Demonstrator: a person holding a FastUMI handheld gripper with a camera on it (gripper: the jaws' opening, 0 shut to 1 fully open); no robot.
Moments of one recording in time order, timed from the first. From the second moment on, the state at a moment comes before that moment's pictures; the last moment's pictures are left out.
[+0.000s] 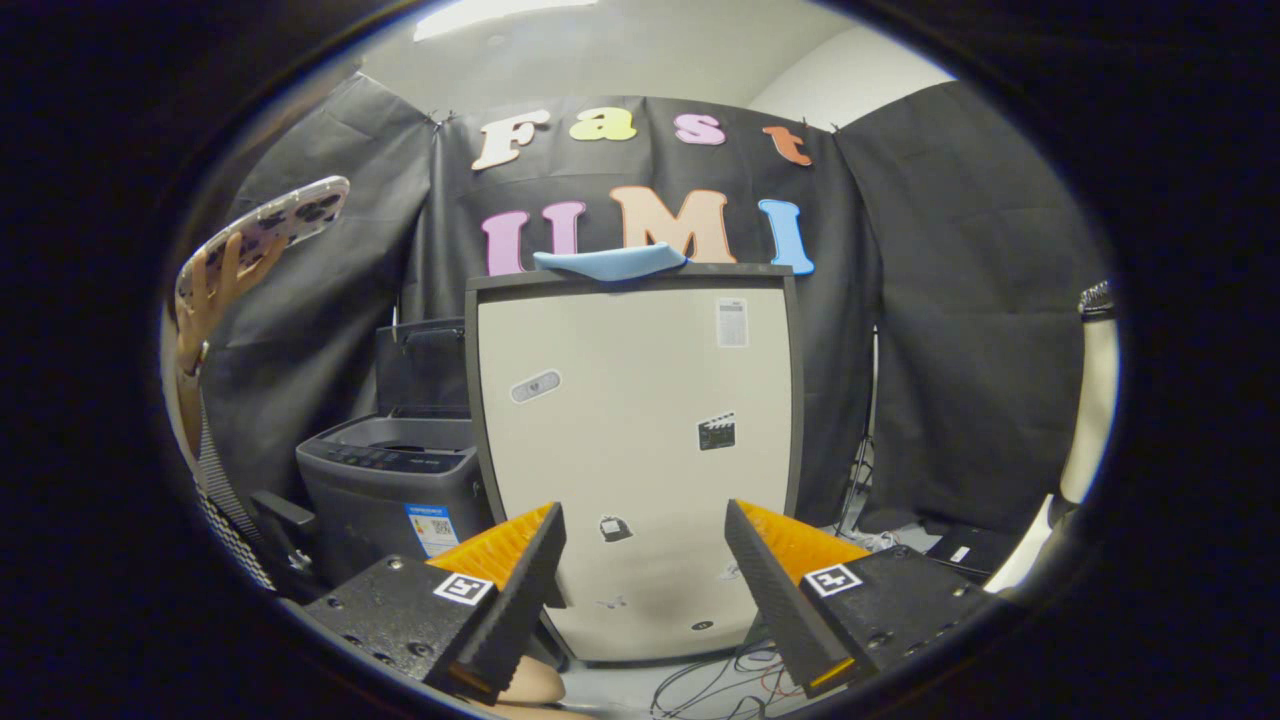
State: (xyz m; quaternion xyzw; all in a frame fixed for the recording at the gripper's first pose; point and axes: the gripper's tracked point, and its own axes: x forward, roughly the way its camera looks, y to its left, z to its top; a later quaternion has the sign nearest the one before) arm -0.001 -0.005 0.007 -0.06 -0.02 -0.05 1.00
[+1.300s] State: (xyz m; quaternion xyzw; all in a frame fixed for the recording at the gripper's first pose) arm 0.010 -0.015 0.029 -0.02 -0.05 -0.09 0.99
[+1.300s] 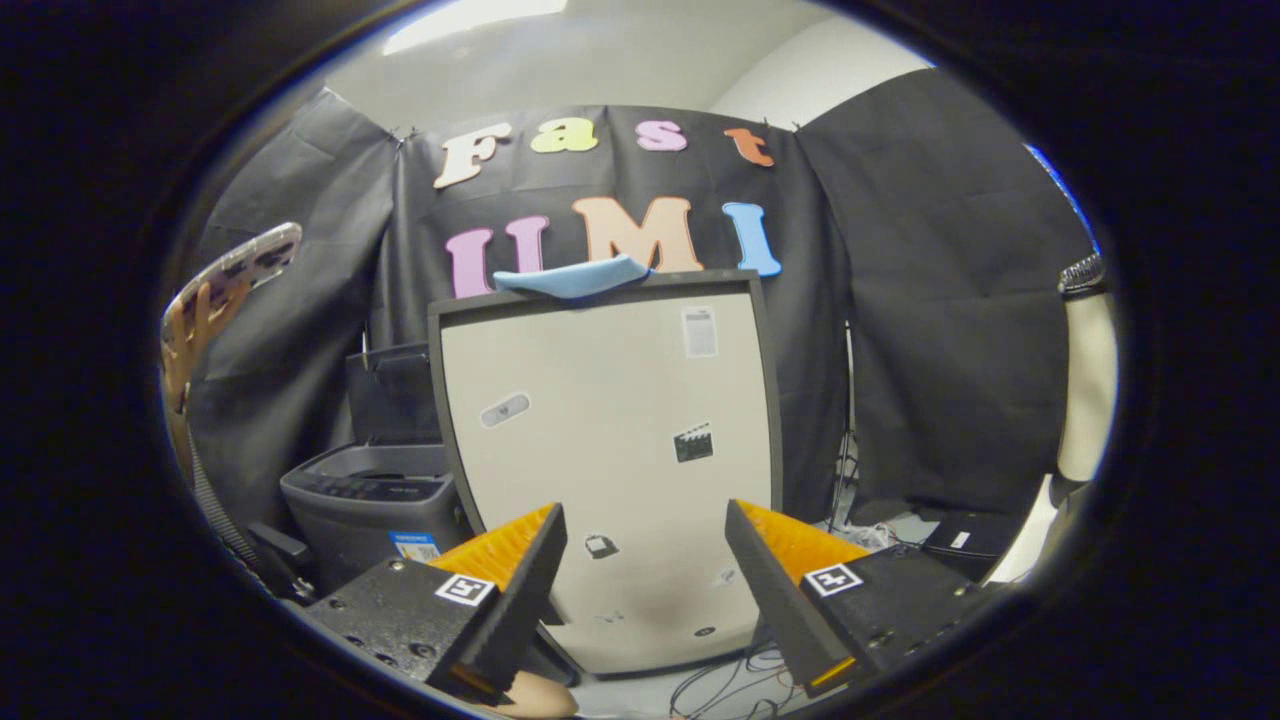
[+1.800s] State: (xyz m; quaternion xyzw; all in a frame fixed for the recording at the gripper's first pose) arm 0.059 0.042 0.175 -0.07 -0.09 -0.07 0.99
